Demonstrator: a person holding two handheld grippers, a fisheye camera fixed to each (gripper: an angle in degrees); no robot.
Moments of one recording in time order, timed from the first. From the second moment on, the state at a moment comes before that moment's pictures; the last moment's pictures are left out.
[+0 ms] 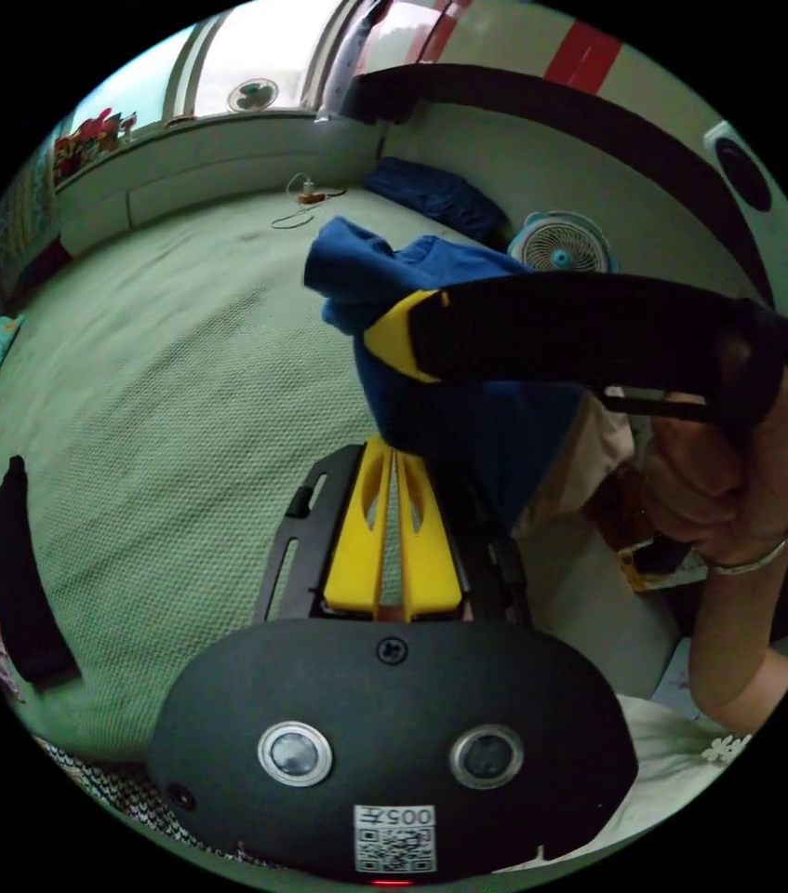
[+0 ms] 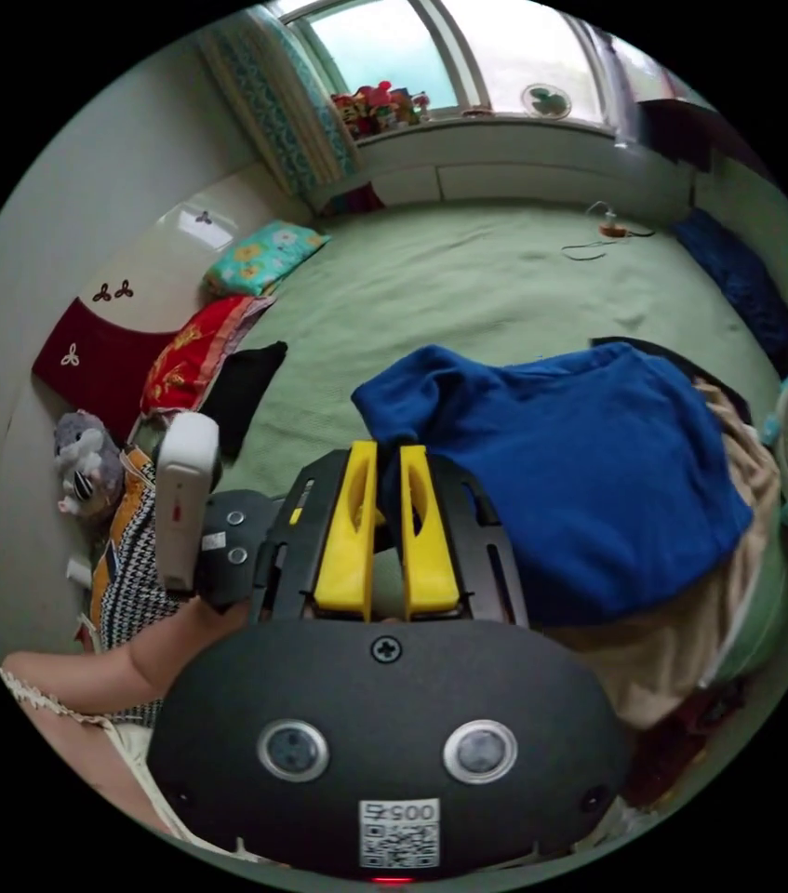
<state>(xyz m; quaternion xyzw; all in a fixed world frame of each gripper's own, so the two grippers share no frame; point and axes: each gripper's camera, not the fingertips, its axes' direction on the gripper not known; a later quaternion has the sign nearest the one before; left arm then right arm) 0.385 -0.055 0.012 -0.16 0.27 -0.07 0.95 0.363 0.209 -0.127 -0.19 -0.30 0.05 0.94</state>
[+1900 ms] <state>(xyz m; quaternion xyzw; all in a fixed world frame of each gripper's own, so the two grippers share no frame) -0.016 0.130 0.206 -0.24 0.12 -0.20 0.94 -0.083 0.023 0.119 -0.25 -0.10 -0.10 0.96</state>
